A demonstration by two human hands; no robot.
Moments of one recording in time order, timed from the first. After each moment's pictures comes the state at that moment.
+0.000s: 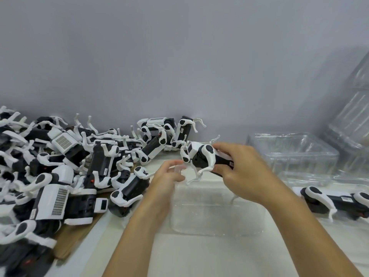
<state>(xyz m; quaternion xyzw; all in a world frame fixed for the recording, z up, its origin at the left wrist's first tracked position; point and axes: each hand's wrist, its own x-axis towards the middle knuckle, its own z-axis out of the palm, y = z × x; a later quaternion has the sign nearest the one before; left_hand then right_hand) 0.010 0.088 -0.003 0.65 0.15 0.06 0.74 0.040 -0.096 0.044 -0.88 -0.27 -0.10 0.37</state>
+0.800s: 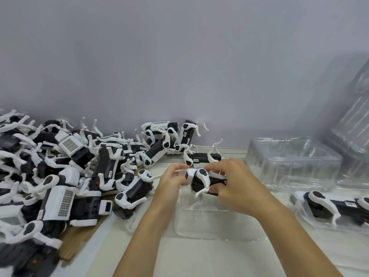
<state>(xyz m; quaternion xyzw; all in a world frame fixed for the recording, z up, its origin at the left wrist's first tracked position) 0.013 0.086 -0.012 0.66 0.12 0.07 0.74 0.035 -0.082 0.027 -0.90 -0.27 -0.05 0.32</state>
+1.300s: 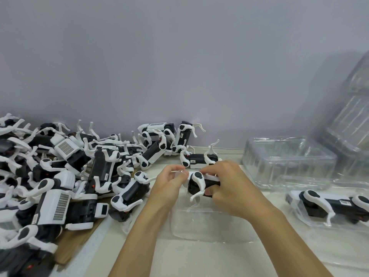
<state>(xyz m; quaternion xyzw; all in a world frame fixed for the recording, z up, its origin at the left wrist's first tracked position) 0.018 0.087 -0.012 0.70 0.13 0.10 0.70 0.033 -0.079 0.022 -0.91 -0.27 -0.06 0.29</state>
